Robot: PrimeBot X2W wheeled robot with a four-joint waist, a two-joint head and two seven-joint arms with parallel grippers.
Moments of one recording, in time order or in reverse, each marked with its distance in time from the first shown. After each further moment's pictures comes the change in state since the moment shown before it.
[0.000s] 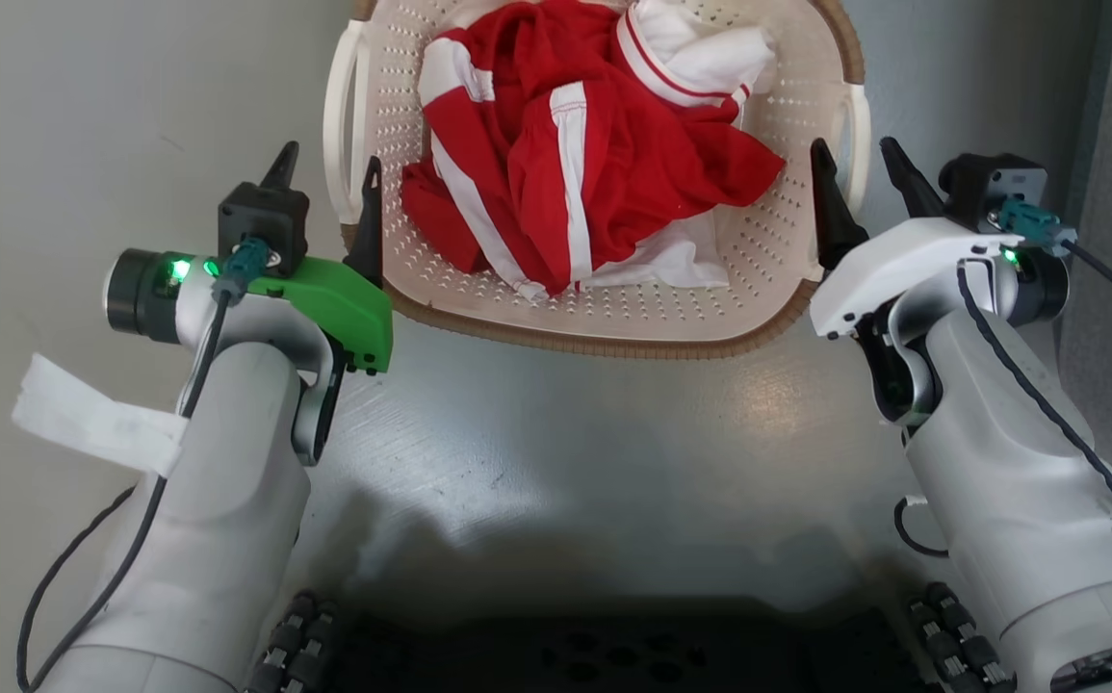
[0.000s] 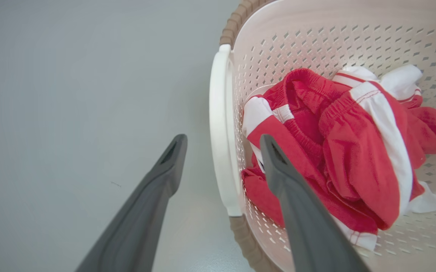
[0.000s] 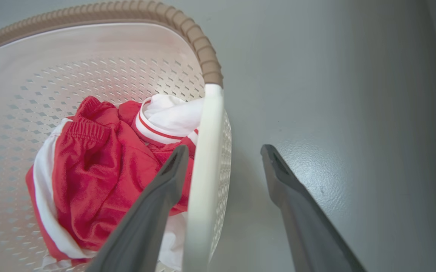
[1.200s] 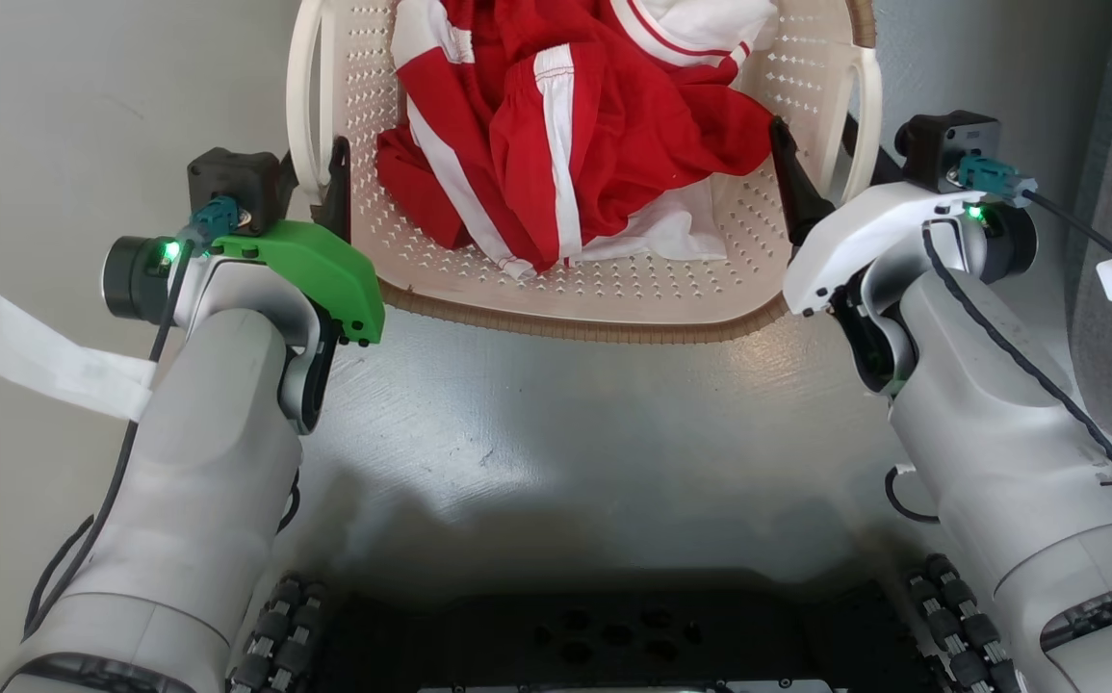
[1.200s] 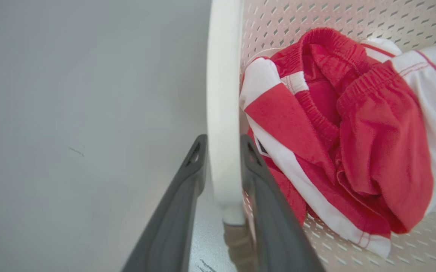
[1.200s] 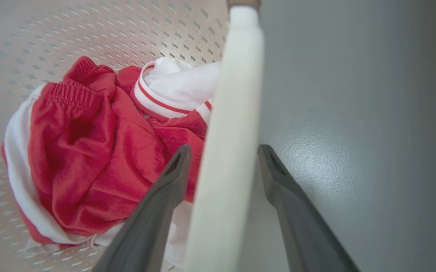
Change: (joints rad) left arm -0.126 -0.003 -0.069 0.198 -0.195 -0.036 -0.020; right arm -0.134 -0.002 0.128 0.151 0.044 0.052 -0.012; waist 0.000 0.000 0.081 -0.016
